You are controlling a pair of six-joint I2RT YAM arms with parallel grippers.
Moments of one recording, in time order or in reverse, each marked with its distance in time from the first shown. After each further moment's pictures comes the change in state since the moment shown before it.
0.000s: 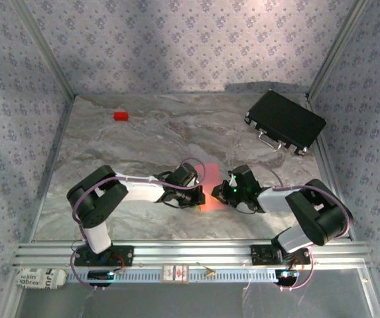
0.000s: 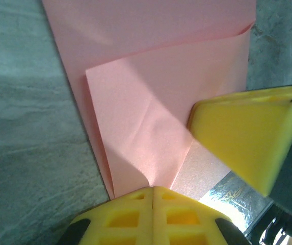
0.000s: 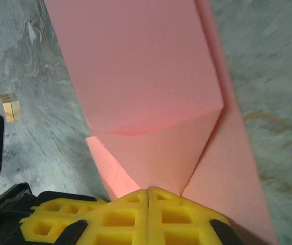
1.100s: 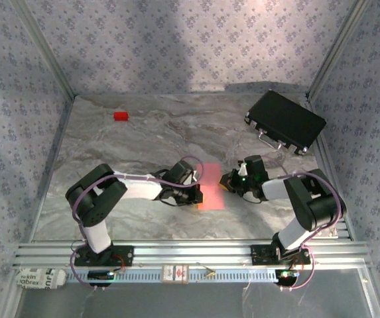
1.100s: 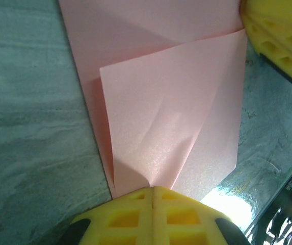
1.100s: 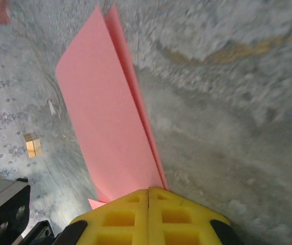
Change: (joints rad) left arm 0.051 0.000 -0.011 -0.002 0.051 0.098; right arm -0.215 0.108 0.080 0.017 -0.116 -0.082
